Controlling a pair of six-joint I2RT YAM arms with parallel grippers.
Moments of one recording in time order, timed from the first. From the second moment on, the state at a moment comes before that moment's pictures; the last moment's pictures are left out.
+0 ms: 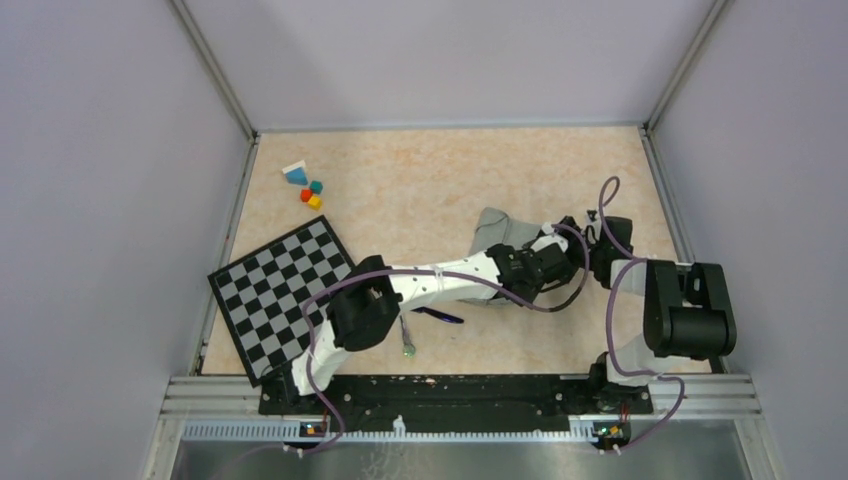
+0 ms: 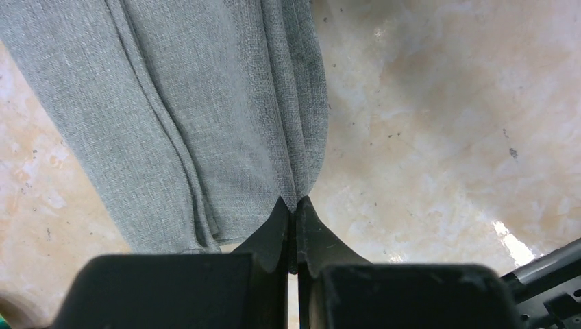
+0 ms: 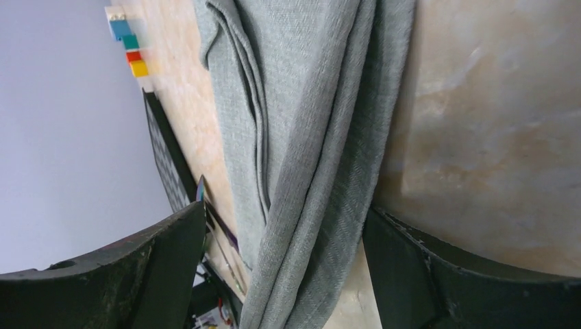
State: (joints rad) left arm -1.22 2.17 1.82 -0.73 -0.31 -0.50; right arm -0.10 1.53 0.51 0.25 -0.73 0.77
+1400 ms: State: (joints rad) left arm -0.63 1.96 1.44 -0.11 0.44 -0.66; right arm -0.08 1.62 0.70 0.12 -0.57 0.55
